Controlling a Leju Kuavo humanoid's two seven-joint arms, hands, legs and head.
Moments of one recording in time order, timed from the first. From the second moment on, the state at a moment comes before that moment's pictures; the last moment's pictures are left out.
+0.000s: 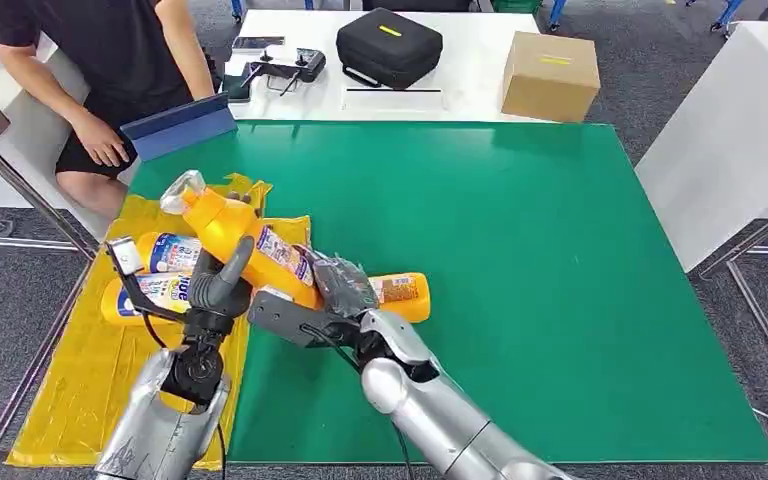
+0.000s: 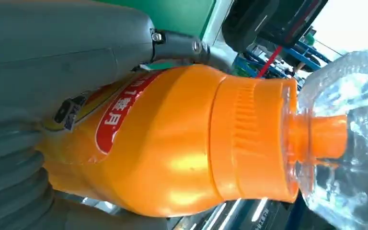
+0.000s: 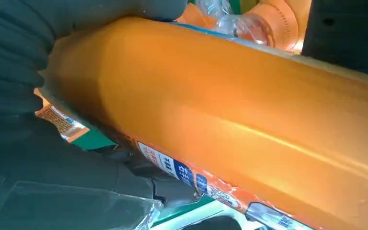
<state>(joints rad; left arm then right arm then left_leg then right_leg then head) -0.29 -0.16 -0.25 -1.35 0.71 -0.19 0.00 -0.50 0.29 0.67 -1.04 0.65 -0.08 0.12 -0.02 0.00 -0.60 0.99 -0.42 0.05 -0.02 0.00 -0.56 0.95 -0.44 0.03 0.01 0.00</state>
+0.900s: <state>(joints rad) -0.19 -0.15 -0.21 -1.40 0.71 -0.21 -0.05 -0.47 0.30 0.71 -1.02 0.66 -0.06 0.08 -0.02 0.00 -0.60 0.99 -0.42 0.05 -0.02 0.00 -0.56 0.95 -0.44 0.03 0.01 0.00</state>
